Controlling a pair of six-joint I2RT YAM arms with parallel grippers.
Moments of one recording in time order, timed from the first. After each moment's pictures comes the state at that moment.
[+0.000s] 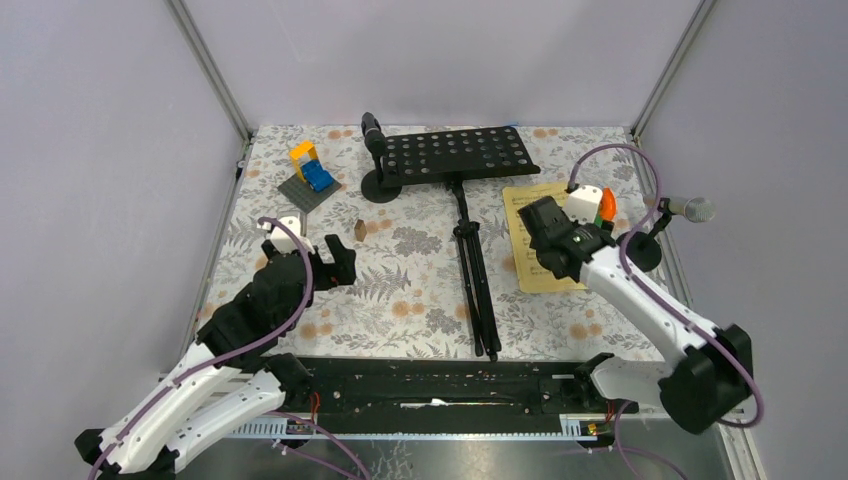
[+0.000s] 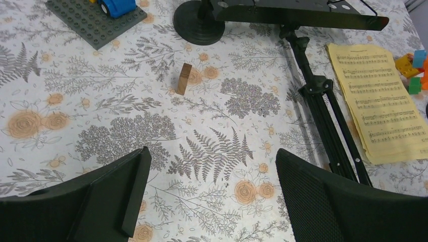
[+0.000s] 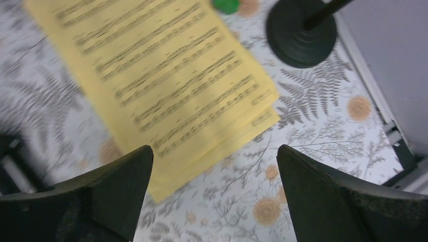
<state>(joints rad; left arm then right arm) -0.76 0.56 0.75 -0.60 -0.55 -0.52 0.55 1.16 0.97 -0.83 0.79 0.71</state>
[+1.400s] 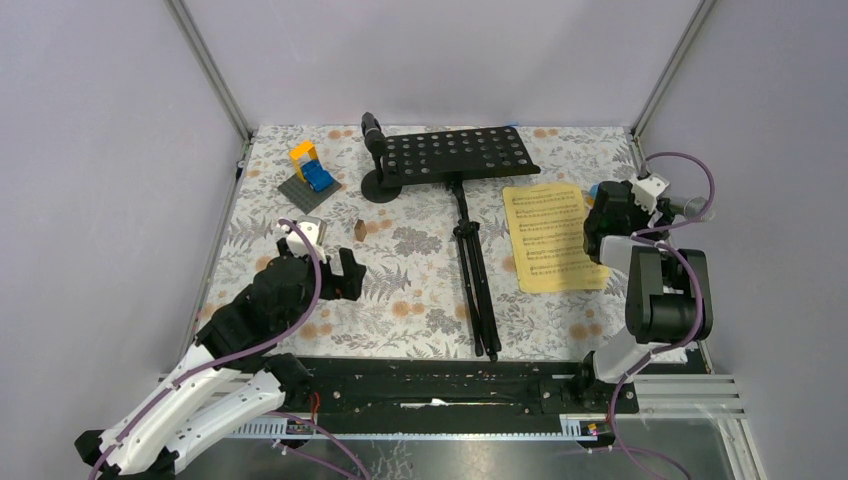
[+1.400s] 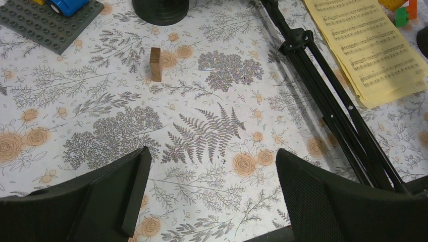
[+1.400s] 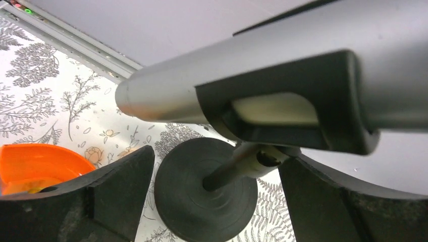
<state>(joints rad) -0.76 0.55 0.76 -0.63 -0.36 -0.36 -0.08 1.63 0.73 0.47 1.03 0.15</state>
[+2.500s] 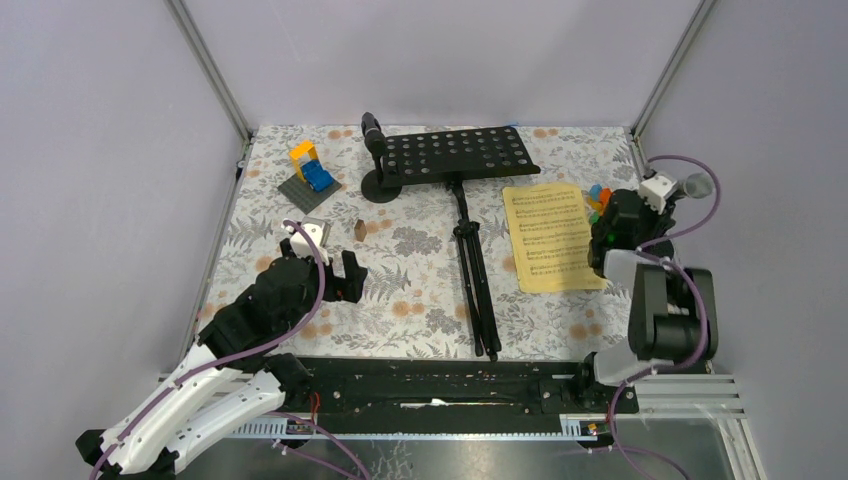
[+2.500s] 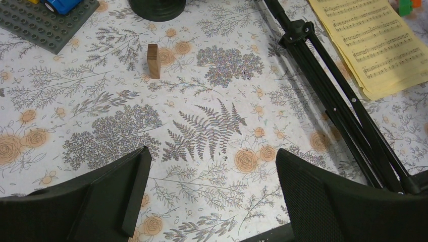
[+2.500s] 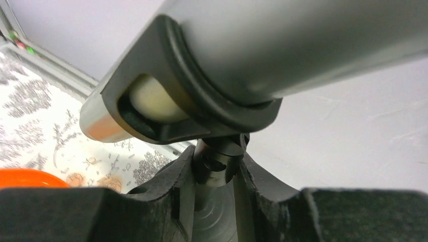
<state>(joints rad) -0.76 0.55 0.74 -0.63 -0.34 -0.34 -0.11 1.59 0.62 0.83 1.01 -0.17</state>
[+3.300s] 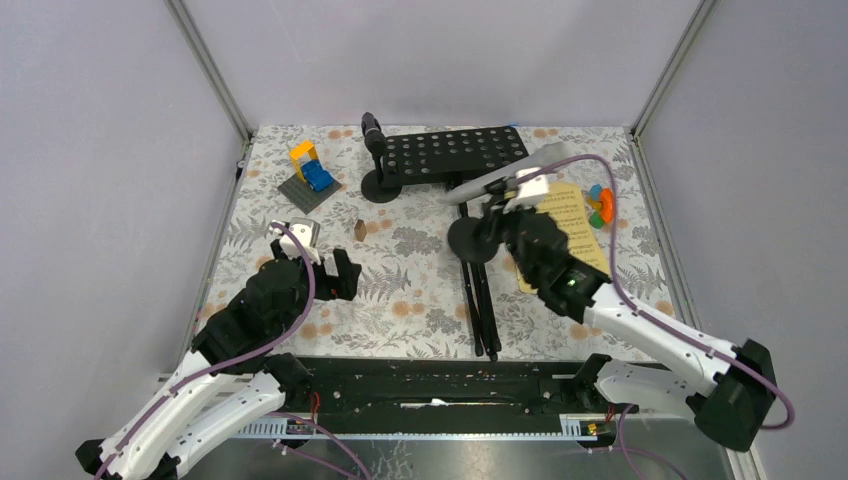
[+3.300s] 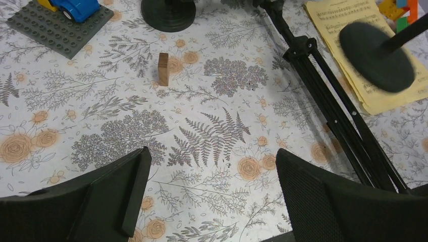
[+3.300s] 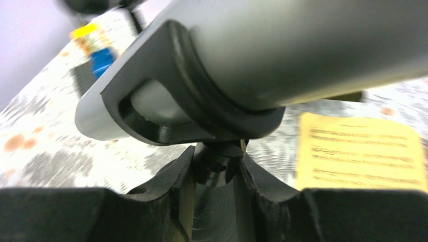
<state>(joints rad) -0.73 0.52 0.74 -0.63 -0.35 -0.34 0.75 1.04 0.81 0.09 0.51 0.19</state>
